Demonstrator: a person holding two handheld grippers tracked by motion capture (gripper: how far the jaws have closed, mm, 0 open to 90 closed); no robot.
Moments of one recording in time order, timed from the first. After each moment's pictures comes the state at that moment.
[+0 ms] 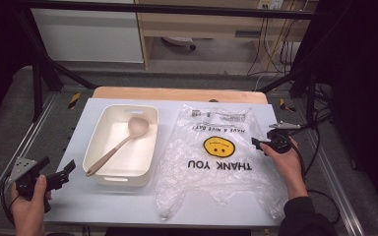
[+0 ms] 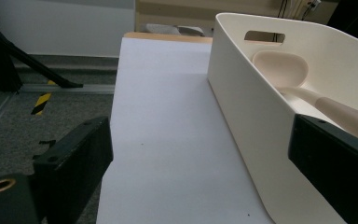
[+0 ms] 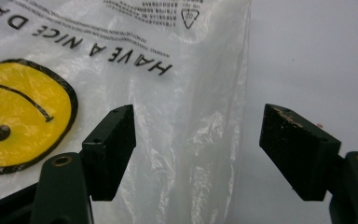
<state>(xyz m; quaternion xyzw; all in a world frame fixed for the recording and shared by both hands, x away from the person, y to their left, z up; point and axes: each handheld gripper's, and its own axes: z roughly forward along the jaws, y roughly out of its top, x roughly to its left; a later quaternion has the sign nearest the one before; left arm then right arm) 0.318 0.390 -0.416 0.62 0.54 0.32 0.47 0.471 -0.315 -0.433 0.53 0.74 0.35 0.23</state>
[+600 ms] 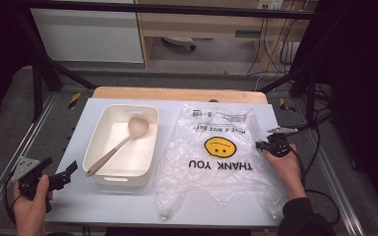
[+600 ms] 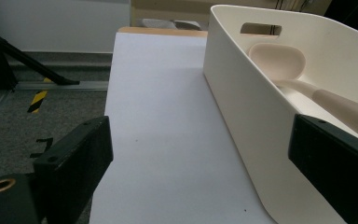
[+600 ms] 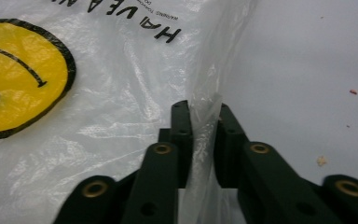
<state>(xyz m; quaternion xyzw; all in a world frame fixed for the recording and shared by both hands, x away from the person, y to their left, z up) 0.320 0.387 -0.417 0.63 0.54 0.31 0.46 0.469 -0.320 -0.453 0.53 0.75 0.34 0.20</state>
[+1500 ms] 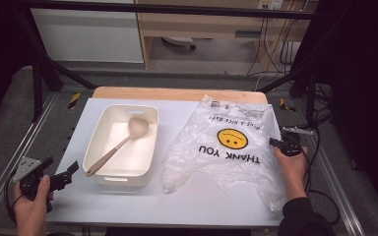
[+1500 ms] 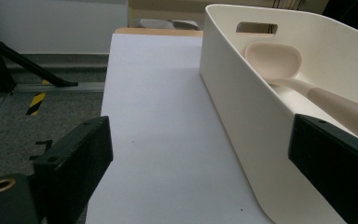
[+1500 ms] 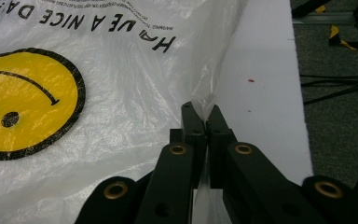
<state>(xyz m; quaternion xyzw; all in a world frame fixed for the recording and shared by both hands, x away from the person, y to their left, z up) 0.320 0.384 -0.417 0.64 0.53 0.31 0.46 0.467 -0.353 -0.452 0.62 0.66 0.36 0.24</state>
